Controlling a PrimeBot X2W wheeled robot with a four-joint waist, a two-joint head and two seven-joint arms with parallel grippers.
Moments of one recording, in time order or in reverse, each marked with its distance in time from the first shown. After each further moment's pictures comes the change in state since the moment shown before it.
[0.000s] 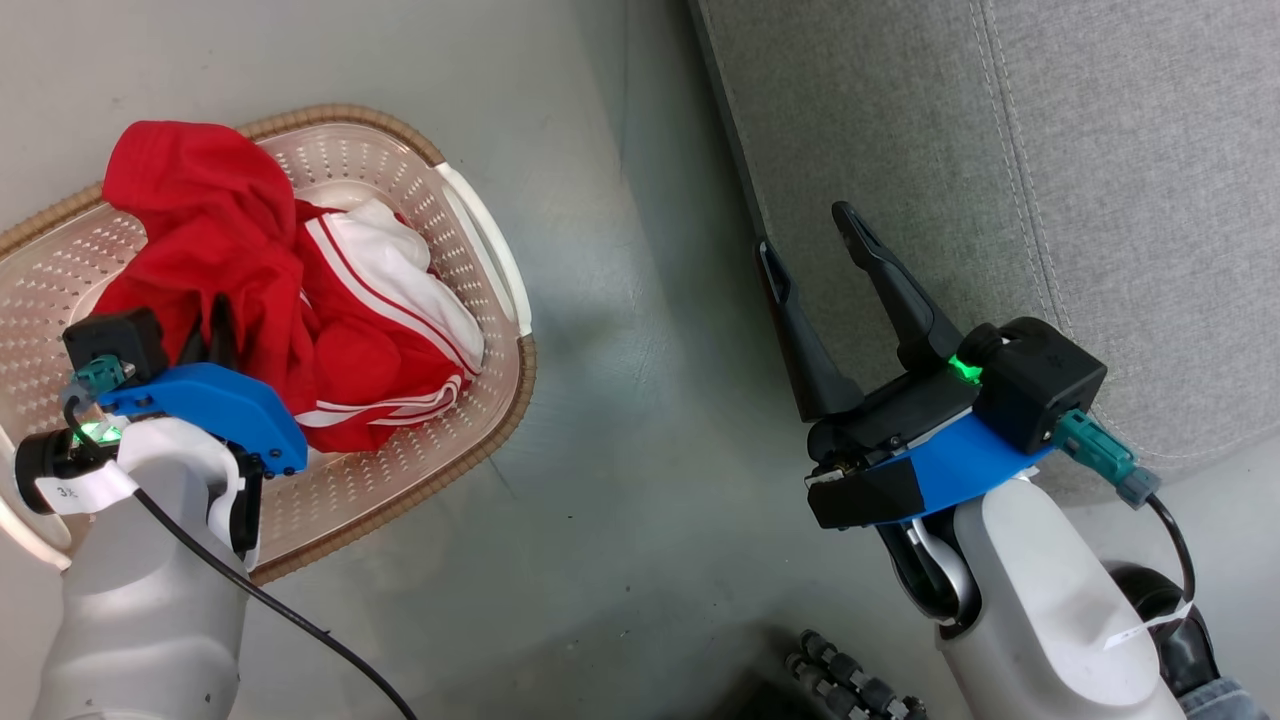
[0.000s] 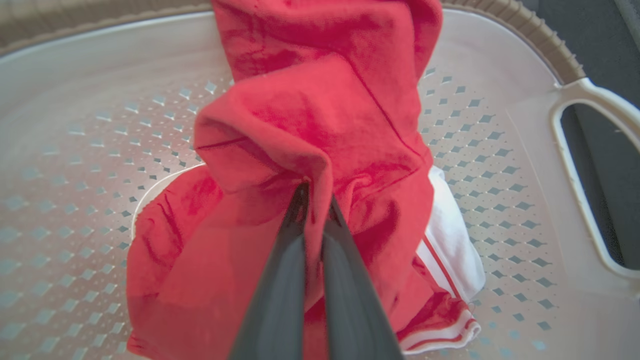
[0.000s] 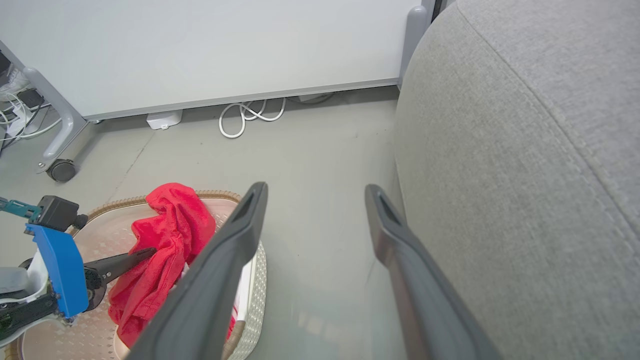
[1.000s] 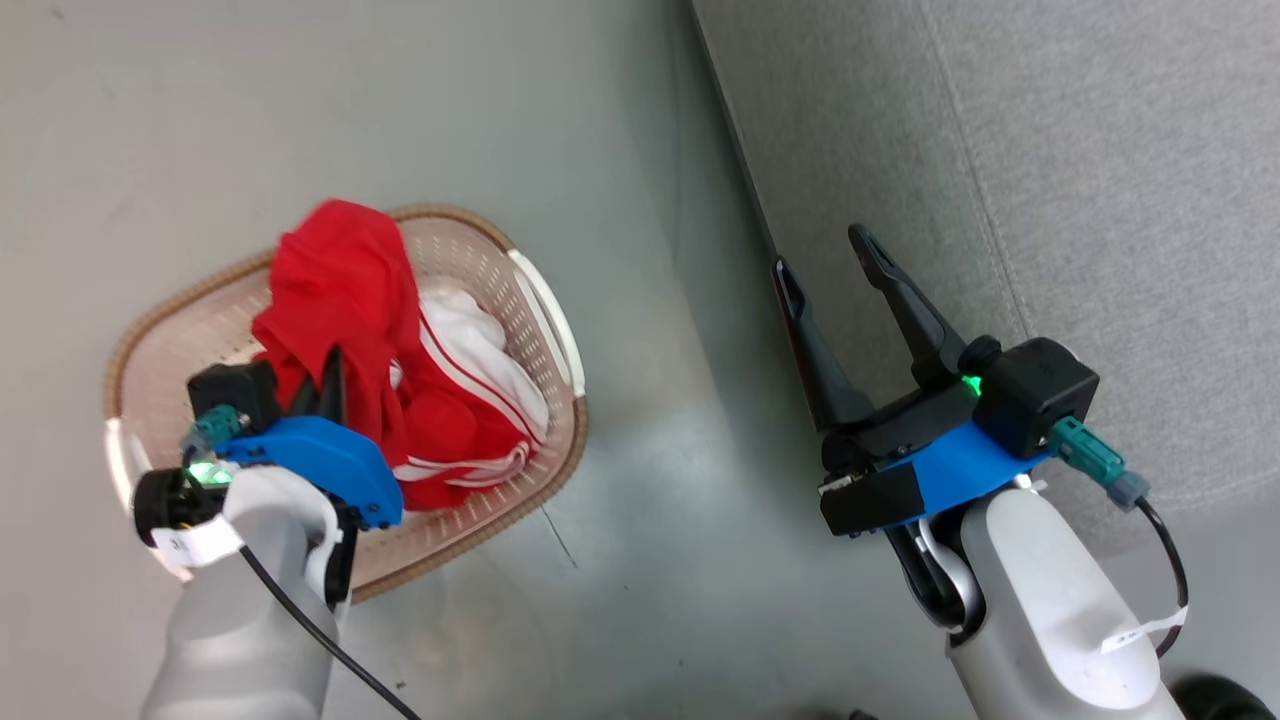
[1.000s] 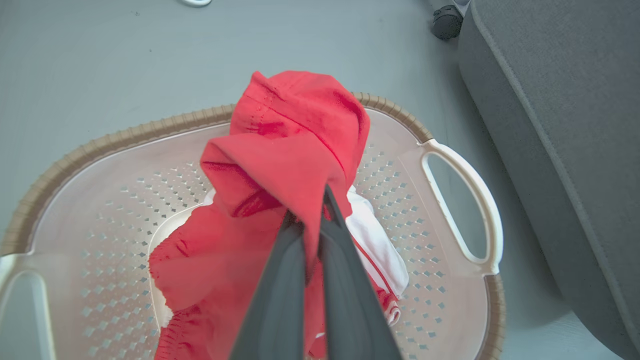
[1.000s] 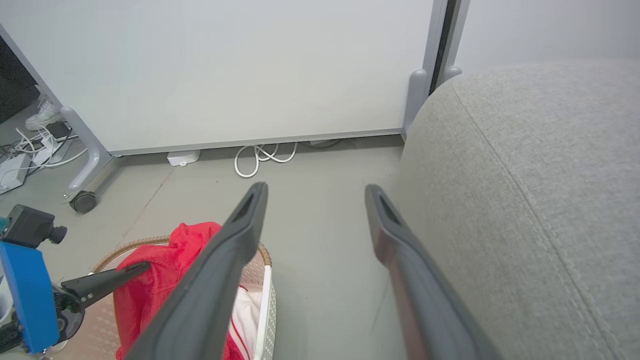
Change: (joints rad) left arm 0.087 -0.085 -0.073 -0.057 -0.025 -0.016 0.000; right arm 0.010 0.000 -0.030 0.051 -0.038 0.000 0.000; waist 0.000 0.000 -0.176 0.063
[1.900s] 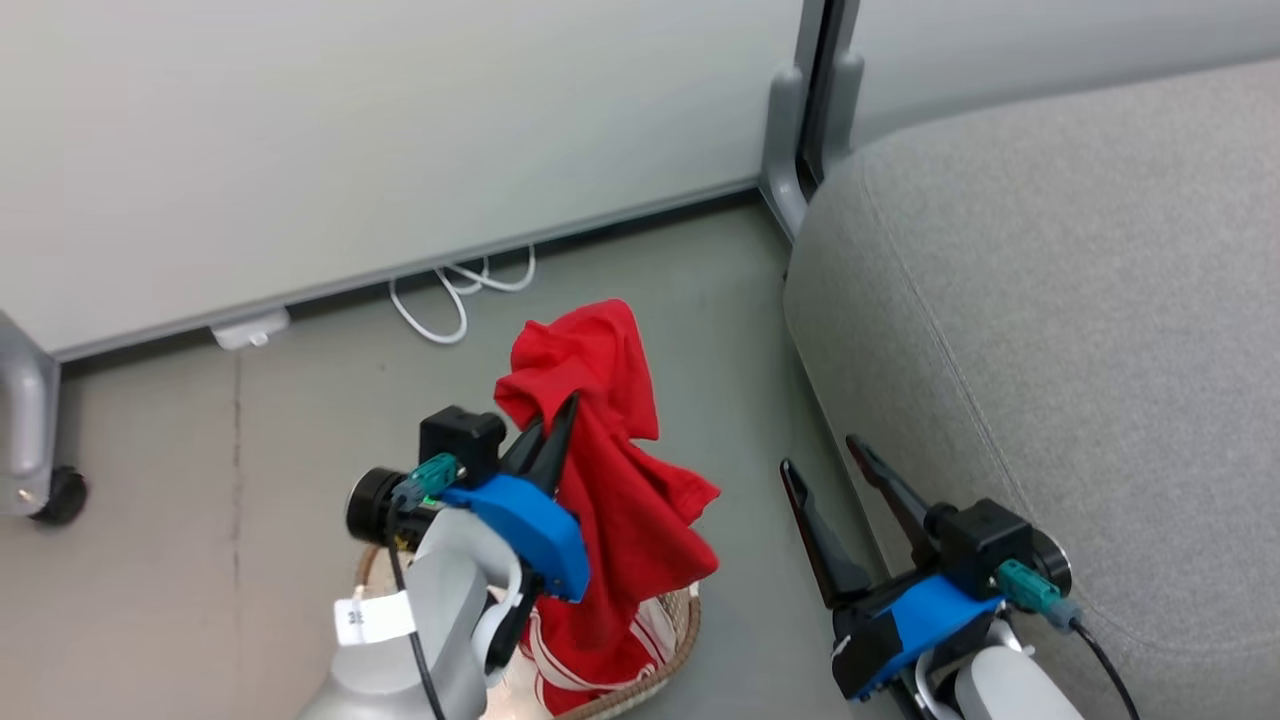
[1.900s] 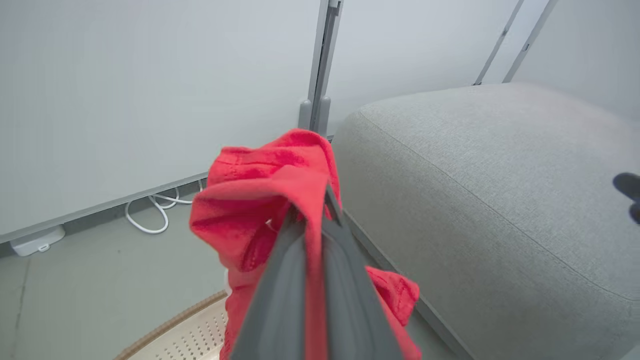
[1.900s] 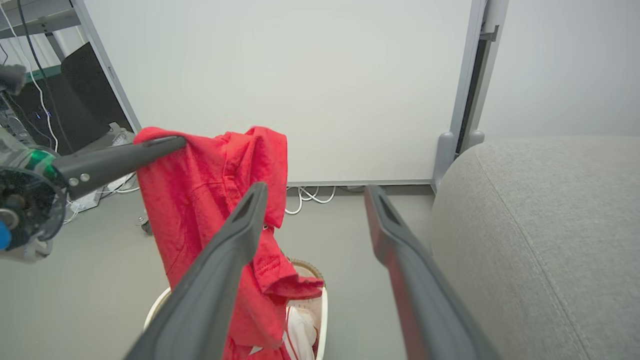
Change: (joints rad) left arm 0.135 -0.067 -0.475 -0.242 -0.252 -0.003 0.000; right arm 0.212 0.000 -0.009 0.147 -0.052 0.000 0.011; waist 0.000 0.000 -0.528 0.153
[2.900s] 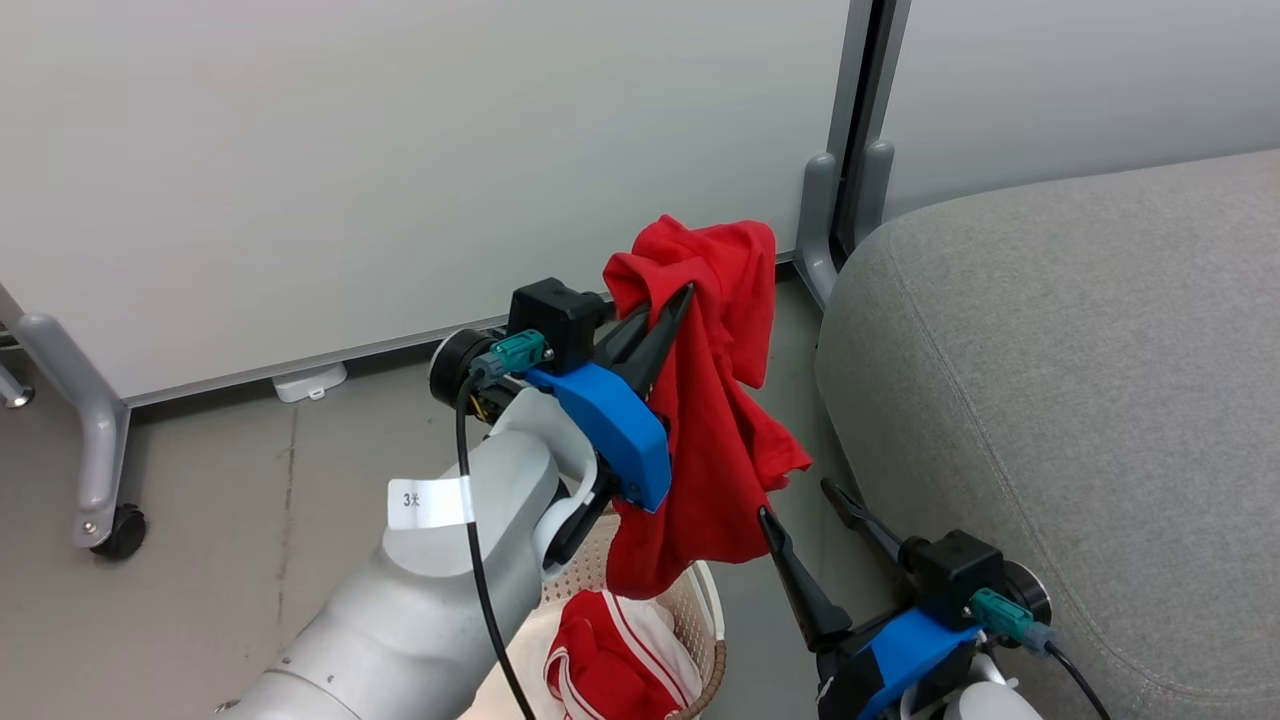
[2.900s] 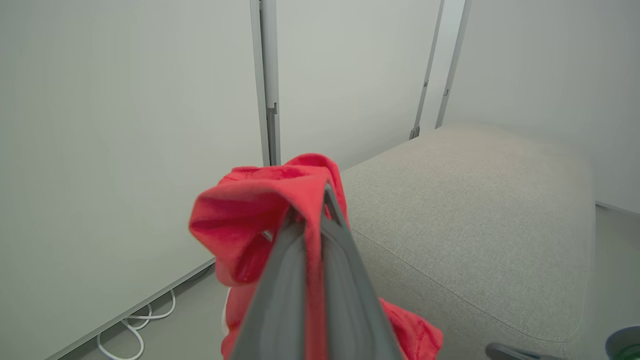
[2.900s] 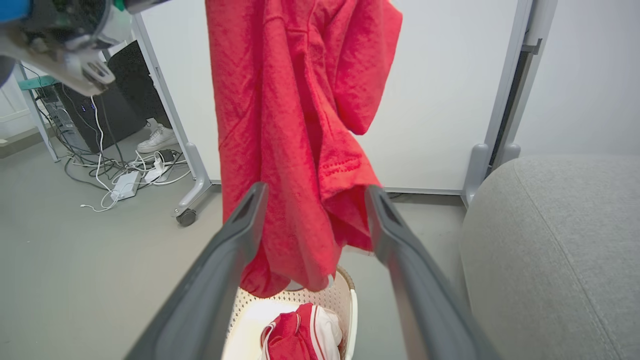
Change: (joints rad) left arm -0.271 -0.004 -0.342 -0.029 -0.268 0.000 0.012; right arm 0.069 0.000 0.040 -0.038 0.003 0.000 0.063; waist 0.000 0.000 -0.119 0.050
